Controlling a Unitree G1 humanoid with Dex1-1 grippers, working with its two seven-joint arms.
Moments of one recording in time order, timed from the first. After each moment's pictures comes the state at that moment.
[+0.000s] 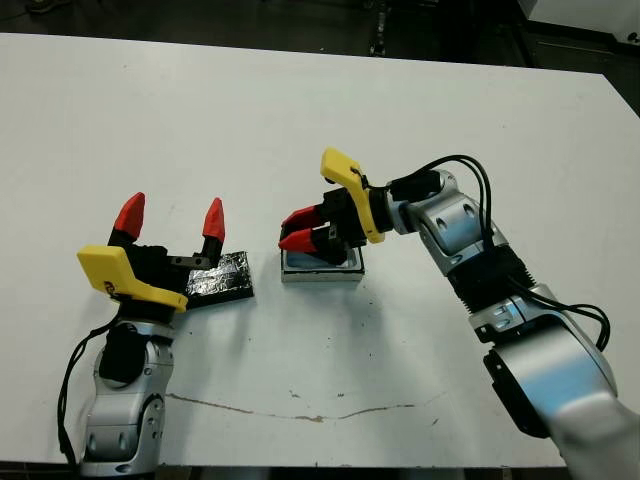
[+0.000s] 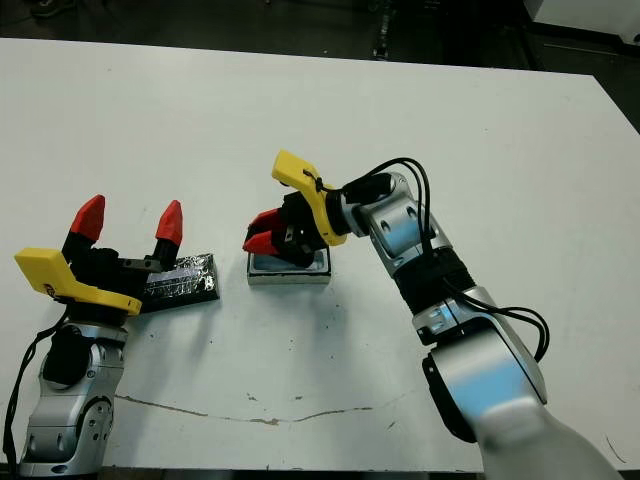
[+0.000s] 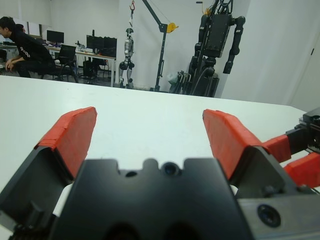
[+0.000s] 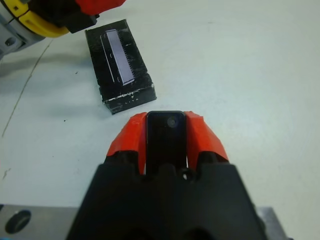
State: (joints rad) left arm 0.04 0.12 0.09 -0.24 -0.24 -0.10 -0.15; right arm -0.90 -0.23 0.38 0.55 0.07 0.39 1.19
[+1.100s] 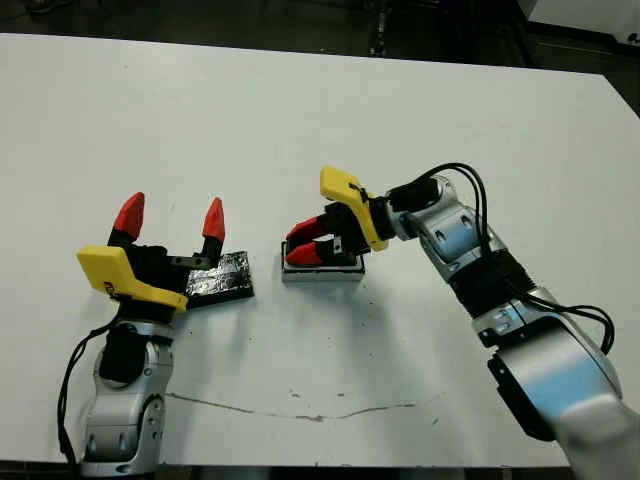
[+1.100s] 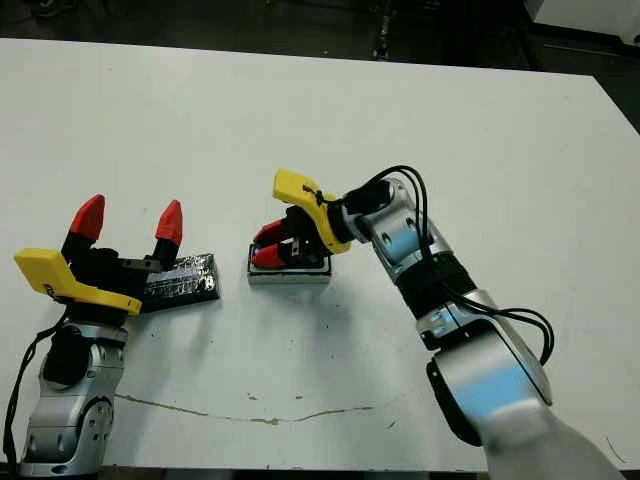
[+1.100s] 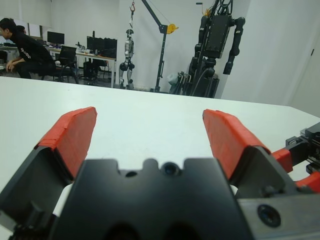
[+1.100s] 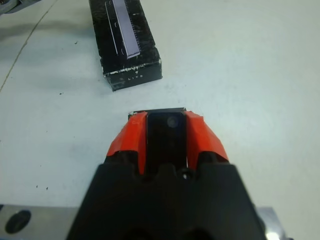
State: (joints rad) left arm 0.04 0.12 0.09 -0.24 -0.24 -0.10 -0.15; right arm -0.90 -0.26 0.41 0.60 0.02 0.31 1.24
